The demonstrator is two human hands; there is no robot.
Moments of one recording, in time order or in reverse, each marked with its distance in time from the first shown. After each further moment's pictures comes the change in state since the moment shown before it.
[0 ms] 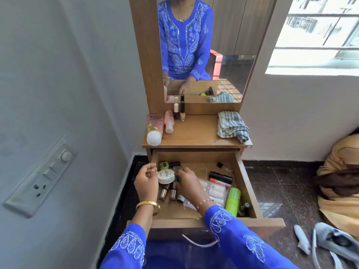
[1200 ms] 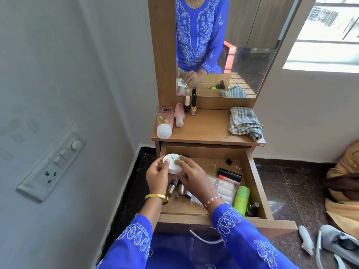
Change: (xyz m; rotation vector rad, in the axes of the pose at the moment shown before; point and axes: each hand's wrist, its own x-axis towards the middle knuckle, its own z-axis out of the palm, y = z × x) left_hand 0.004 -0.007 0.004 -0.218 -0.077 -0.156; right_hand -0.002 -0.003 0.002 -0.008 0.322 -0.438
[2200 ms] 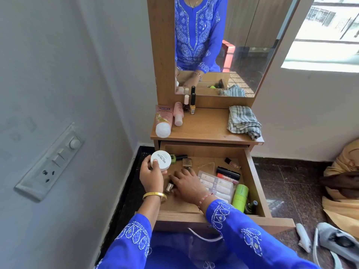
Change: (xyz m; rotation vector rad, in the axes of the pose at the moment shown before) left_hand 0.008 -0.003 -0.004 -0.053 0.177 0.021; right_hand -0.005 -0.001 0.020 -0.420 -0.671 0.012
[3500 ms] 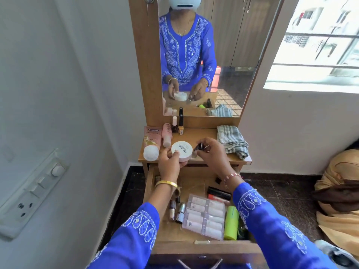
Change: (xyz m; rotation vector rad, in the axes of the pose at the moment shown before) left_hand -0.003 0.068 0.097 -0.095 -0.351 -0.091; right_hand 0.001 0.105 -0.128 0.805 0.602 0.446
